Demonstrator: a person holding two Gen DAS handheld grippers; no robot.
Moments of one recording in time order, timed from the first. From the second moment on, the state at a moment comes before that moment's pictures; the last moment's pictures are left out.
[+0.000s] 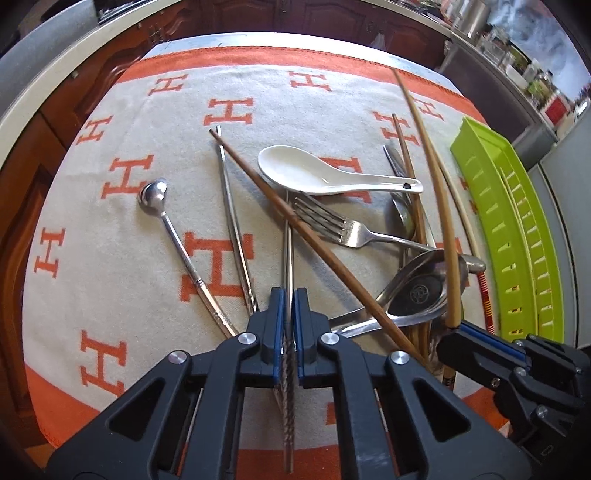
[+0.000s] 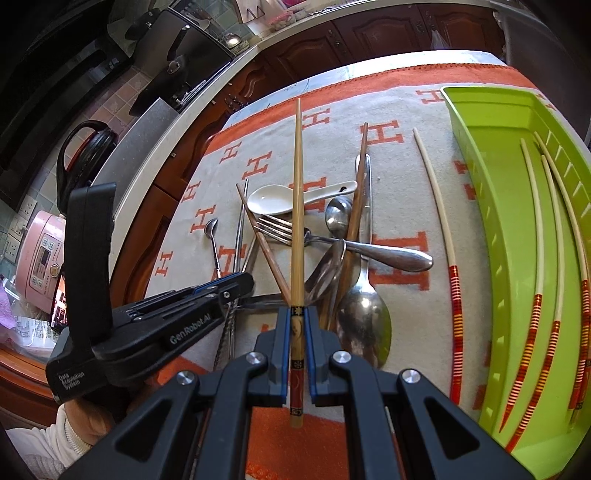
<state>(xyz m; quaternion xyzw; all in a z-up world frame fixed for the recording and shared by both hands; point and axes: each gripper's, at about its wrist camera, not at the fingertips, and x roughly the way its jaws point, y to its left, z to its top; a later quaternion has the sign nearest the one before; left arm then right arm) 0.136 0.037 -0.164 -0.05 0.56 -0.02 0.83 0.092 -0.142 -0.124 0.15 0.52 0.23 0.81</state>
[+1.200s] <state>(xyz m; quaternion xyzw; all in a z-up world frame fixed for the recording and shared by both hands) 0.096 -0.068 -0.065 -0.10 0.52 -0.14 0.83 0.045 -0.255 -0.064 0.15 0.46 0.10 0.87</state>
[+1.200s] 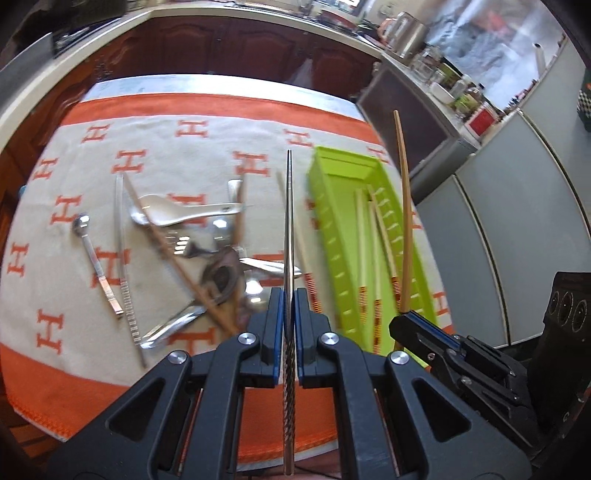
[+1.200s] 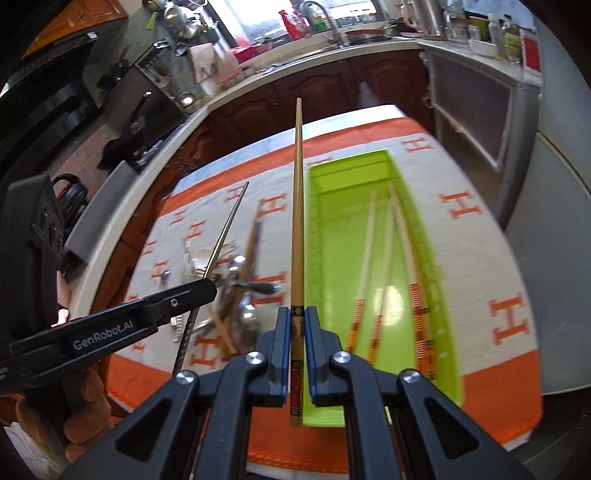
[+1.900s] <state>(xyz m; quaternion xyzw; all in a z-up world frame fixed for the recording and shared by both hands) 0.135 -0.176 -0.118 -0.09 0.56 -0.19 0.80 0.065 -0.316 -0.096 0.16 0.49 0.03 0.85</state>
